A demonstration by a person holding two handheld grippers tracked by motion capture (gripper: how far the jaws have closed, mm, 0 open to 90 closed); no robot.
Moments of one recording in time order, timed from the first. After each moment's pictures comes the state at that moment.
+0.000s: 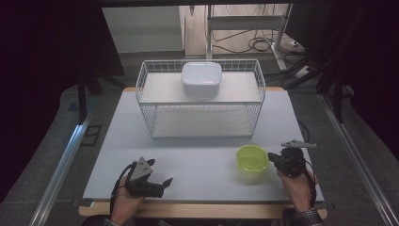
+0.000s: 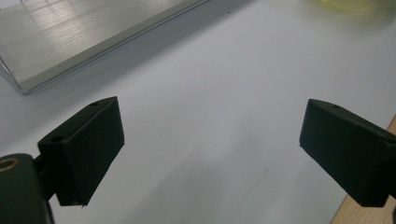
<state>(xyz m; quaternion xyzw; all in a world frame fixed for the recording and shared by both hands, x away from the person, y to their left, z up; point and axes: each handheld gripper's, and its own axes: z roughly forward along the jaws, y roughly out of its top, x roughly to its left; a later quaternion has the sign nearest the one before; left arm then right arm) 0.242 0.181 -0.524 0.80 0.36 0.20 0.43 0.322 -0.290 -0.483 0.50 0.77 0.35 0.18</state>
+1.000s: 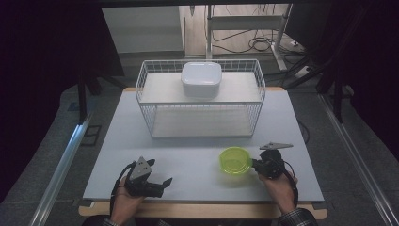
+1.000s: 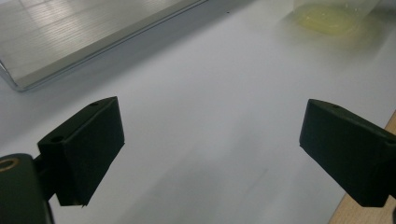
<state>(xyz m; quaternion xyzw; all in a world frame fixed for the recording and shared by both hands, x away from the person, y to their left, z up) 0.243 0.183 -0.524 0.80 0.37 0.19 0.43 0.323 -0.240 -0.501 0.46 0.81 0.36 0.10</state>
